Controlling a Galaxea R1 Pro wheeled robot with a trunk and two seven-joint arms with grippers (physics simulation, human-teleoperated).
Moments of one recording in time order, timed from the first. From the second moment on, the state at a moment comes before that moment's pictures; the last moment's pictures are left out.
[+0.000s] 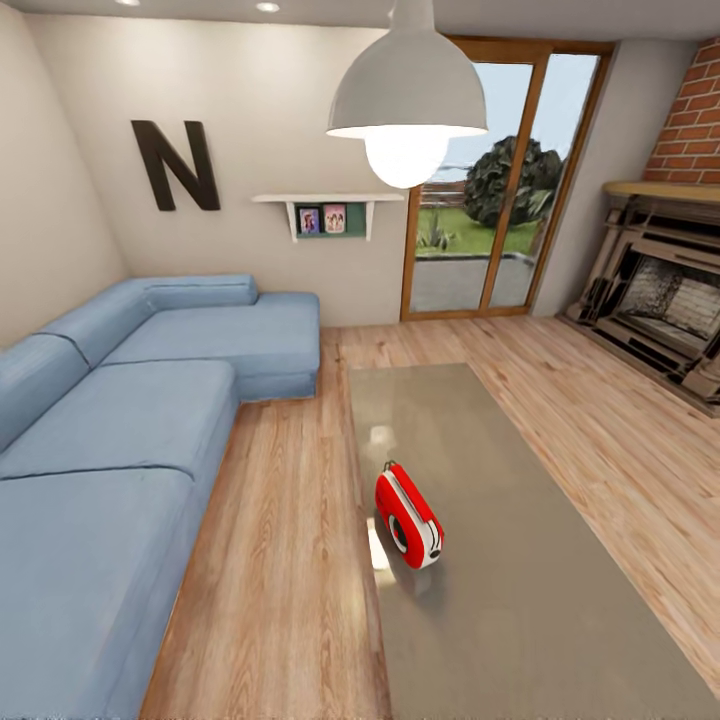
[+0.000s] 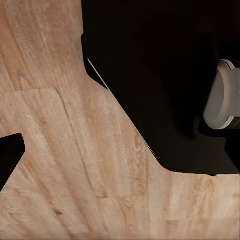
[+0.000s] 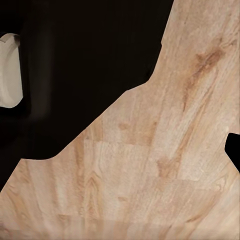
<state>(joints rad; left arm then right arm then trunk) 0.00 0.00 0.00 0.00 0.00 0.00 0.00 0.00 0.00 0.23 0.00 0.00 0.00 0.00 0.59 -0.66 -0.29</state>
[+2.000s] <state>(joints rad) 0.00 0.00 0.00 0.00 0.00 0.00 0.00 0.00 0.00 0.23 0.00 0.00 0.00 0.00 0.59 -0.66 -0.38</state>
